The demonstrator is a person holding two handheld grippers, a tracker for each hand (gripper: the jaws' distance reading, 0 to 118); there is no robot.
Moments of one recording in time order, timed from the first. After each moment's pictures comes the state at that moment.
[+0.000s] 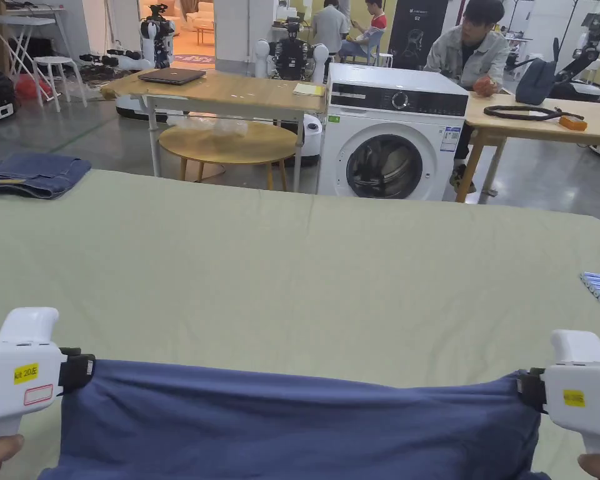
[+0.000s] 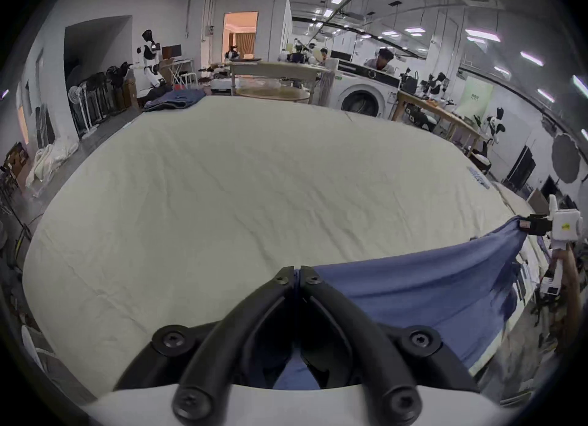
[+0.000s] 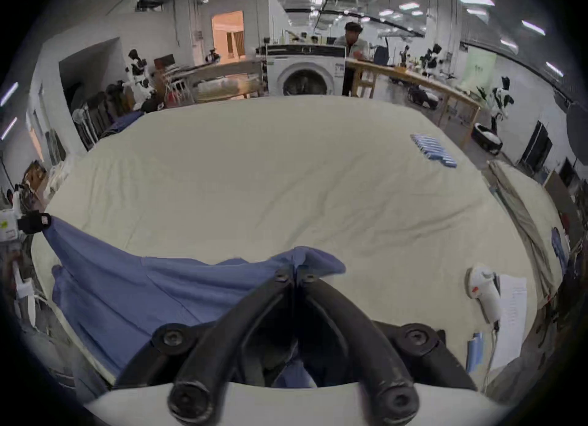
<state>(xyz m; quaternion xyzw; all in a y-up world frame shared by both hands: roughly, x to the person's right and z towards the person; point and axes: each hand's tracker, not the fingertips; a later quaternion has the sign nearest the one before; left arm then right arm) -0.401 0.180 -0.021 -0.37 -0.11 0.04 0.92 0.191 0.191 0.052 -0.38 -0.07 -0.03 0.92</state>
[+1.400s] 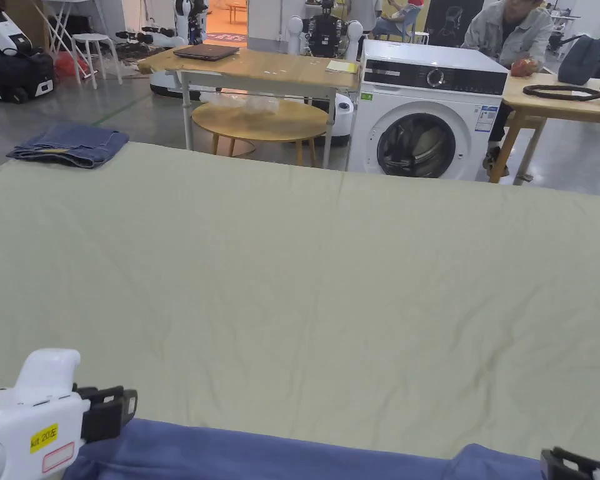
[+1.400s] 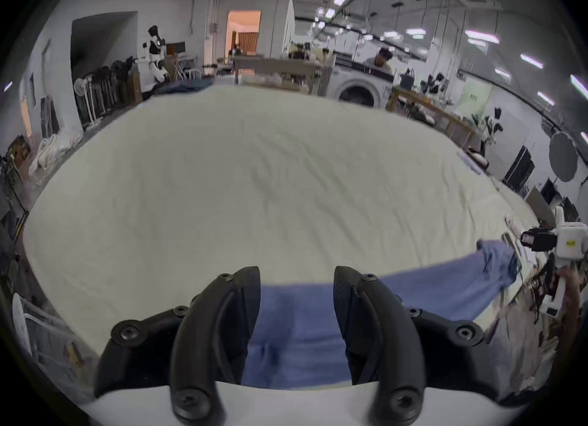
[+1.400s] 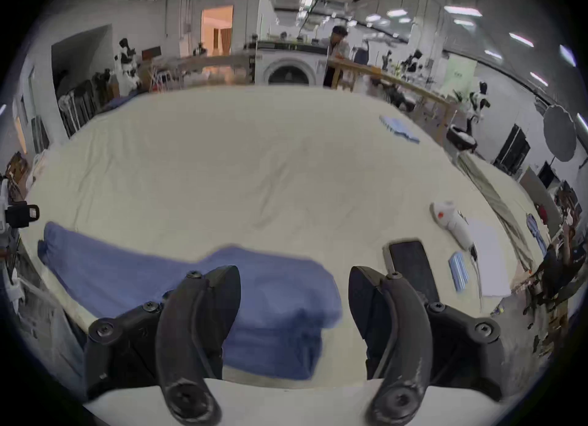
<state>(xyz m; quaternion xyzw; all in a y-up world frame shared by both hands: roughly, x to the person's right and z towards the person) -0.389 0.151 0.072 -0.35 -0.11 0.05 0.93 0.147 0.157 0.159 -0.36 -0.13 -0.01 0.92</state>
